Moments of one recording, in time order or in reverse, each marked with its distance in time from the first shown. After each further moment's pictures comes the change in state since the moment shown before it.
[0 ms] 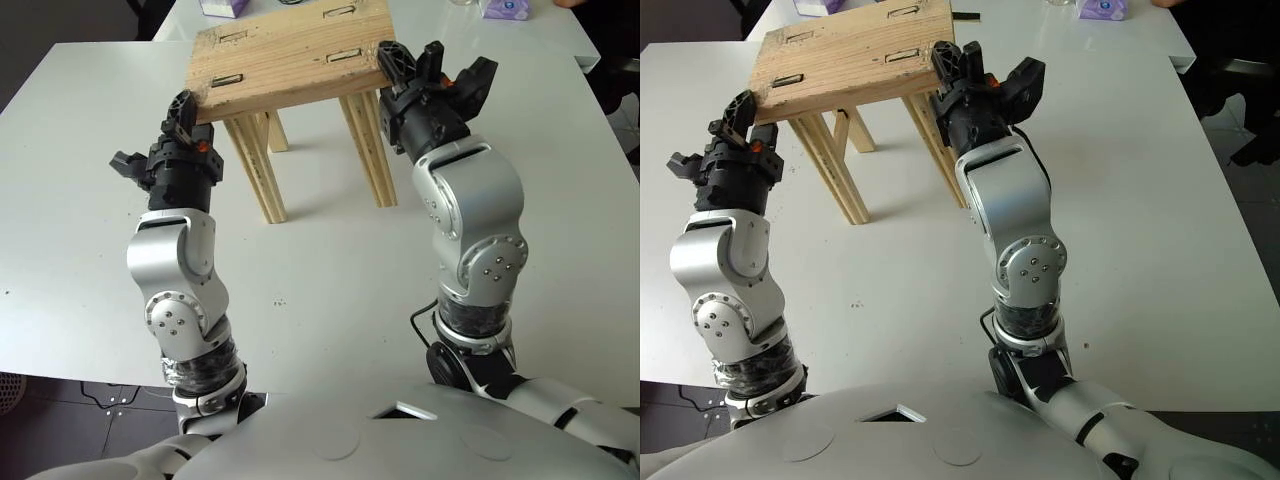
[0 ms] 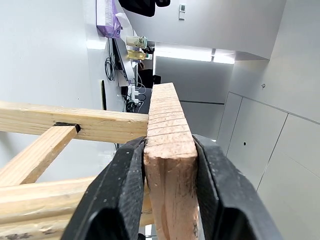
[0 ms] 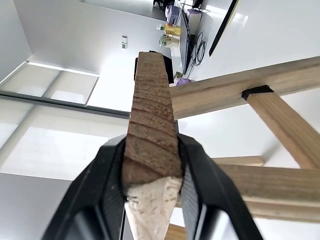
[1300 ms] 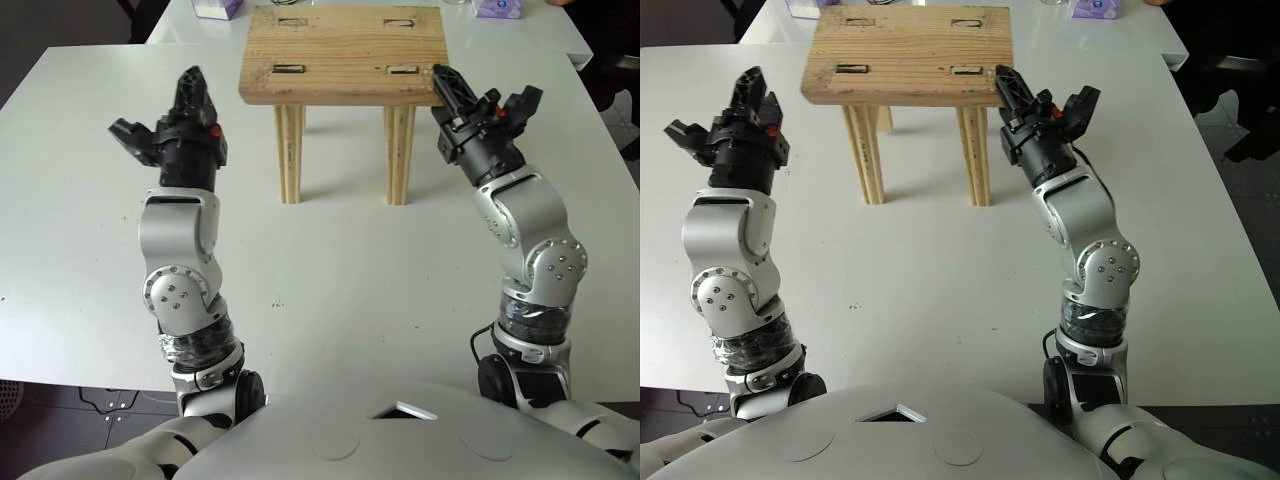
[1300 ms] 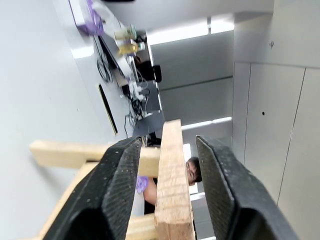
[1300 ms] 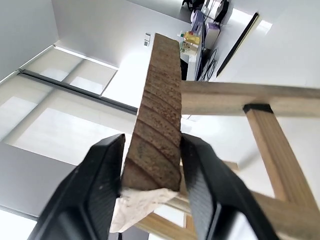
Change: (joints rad) left arm -0.053 0.033 0.078 0.053 0.151 0.182 -0.076; right arm 0.165 -0.286 -0.327 0.156 0.214 0.298 0.519
